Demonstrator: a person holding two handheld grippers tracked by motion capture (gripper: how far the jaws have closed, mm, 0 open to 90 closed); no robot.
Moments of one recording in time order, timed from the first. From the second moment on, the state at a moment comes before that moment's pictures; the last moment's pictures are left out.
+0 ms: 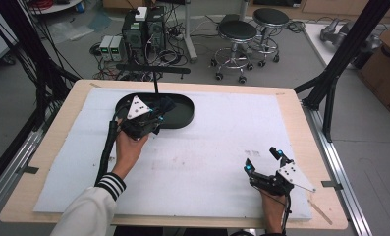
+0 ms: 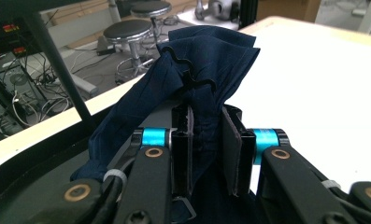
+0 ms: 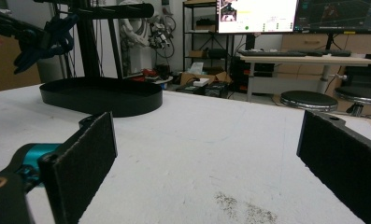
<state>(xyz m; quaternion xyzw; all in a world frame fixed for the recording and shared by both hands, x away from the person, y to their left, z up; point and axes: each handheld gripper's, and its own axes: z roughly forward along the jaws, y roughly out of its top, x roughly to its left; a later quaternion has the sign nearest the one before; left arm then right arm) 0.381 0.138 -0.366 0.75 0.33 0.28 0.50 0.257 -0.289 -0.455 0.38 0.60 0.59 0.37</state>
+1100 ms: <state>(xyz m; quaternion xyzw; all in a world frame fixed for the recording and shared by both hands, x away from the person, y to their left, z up) 0.405 0.176 -0.319 0.70 0.34 0.31 0.55 0.256 -0.289 -0.455 0.39 0.60 0.59 0.37</state>
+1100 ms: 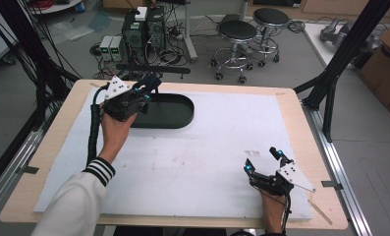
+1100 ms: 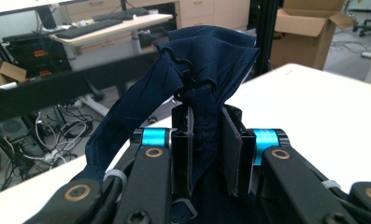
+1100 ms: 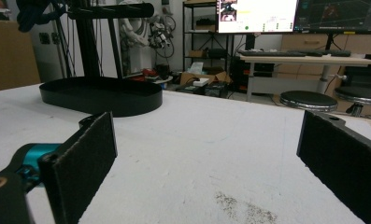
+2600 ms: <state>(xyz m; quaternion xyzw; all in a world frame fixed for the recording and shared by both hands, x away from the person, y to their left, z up) 0.471 0.170 -0.312 0.69 0.36 0.29 0.57 0.258 -0.289 -0.454 0.39 0.61 0.59 0.36</state>
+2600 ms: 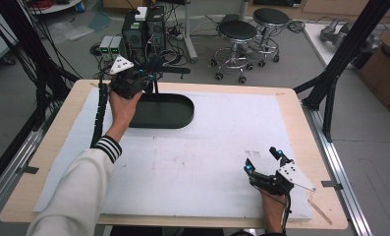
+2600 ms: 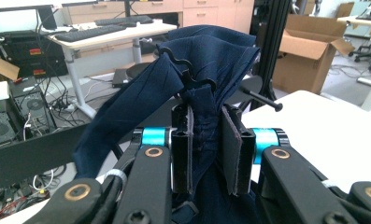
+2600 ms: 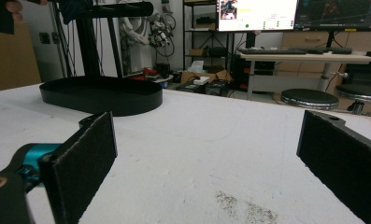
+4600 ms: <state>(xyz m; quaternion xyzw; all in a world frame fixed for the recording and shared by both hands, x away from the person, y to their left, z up) 0.493 0.176 -0.358 0.69 0.41 0.29 0.52 0.257 -0.289 -0.454 0.39 0.60 0.59 0.36</state>
